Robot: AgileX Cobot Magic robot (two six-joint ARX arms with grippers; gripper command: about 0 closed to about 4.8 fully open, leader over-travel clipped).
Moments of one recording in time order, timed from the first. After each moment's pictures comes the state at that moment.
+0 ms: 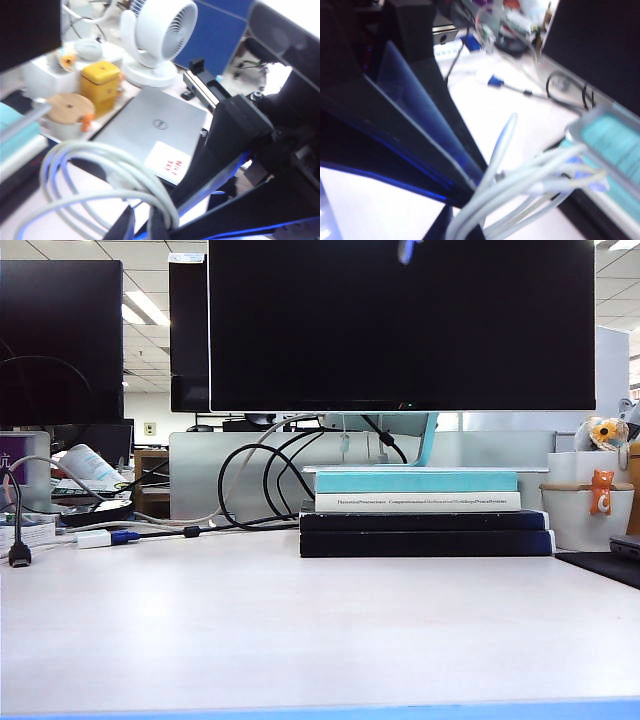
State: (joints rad) left arm -0.77 1.38 1.32 -0.19 0.48 -0.11; right arm 0.59 1.02 1.15 -0.51 -0.33 -0.25
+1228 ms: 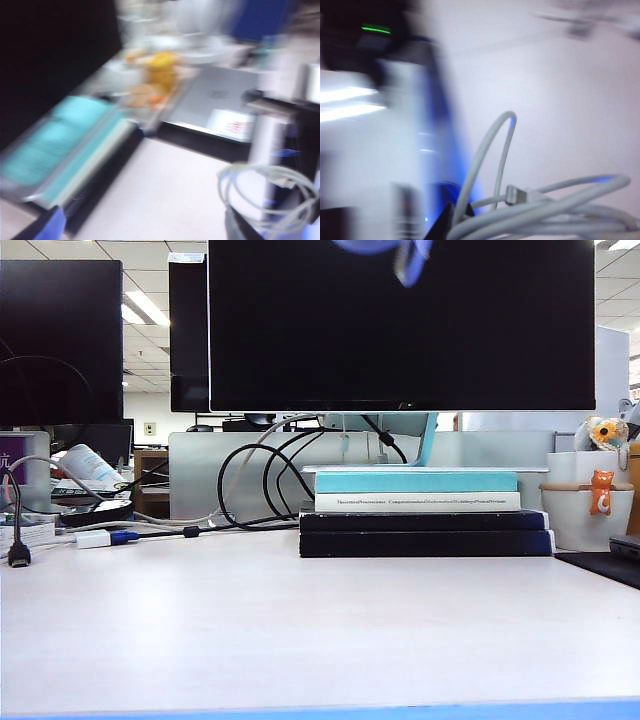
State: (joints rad) left arm -0.53 1.12 1.32 -0.54 0.54 0.29; right arm 0.61 1.04 1.15 -0.87 -0.72 -0.47
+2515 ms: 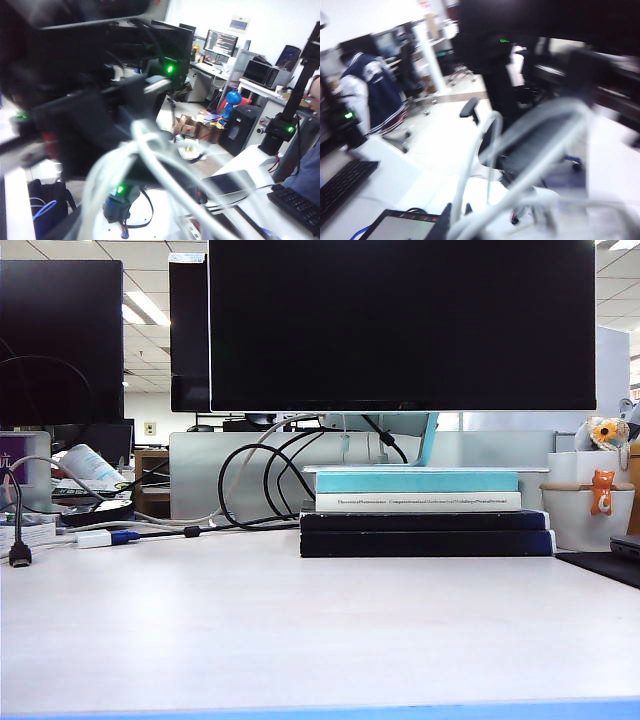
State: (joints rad) left arm -0.51 1.40 1.32 -0.46 1.61 0.33; right arm 0.56 1.17 1.16 -0.29 -1.45 -0.08
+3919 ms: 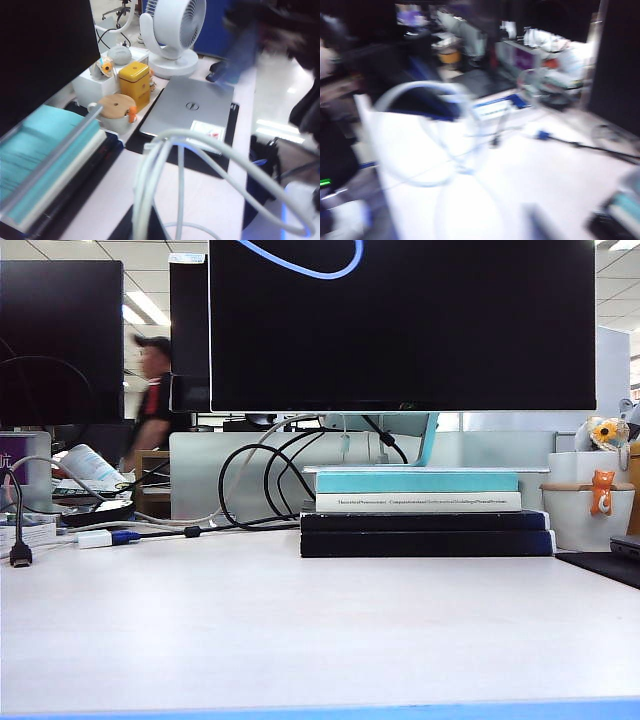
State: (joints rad) left arm -0.51 1.18 1.32 -0.46 0.66 0.21; right arm 0.53 0.94 1.16 -0.40 -0.61 -0.04
